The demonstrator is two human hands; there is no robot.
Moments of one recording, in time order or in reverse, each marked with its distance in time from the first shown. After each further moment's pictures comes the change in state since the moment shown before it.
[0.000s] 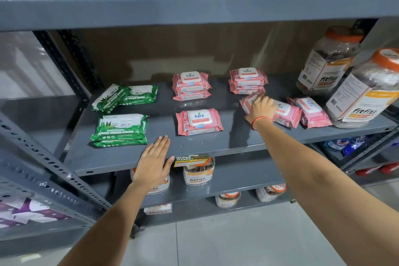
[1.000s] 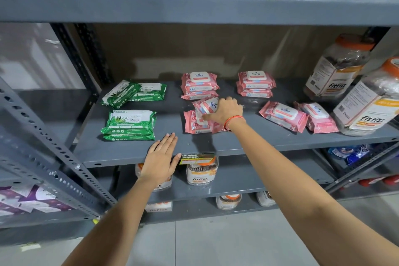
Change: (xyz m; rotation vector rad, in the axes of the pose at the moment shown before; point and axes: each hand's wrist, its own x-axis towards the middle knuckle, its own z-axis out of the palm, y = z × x) left_hand -0.001 0.002 0.001 -0.001 0.012 -0.017; right_hand -0.061 -0.091 -0.050 0.282 -0.102 -0.359
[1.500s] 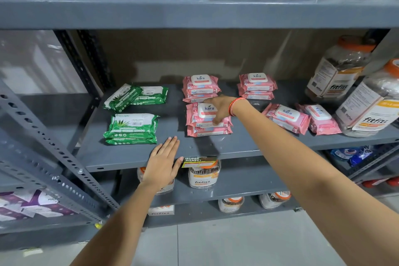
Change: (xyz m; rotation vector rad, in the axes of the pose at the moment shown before) left_hand 0.000 -0.002 0.001 -0.003 0.005 0.010; right_hand 0.036 -0.003 -0.029 -0.087 -0.473 -0.367
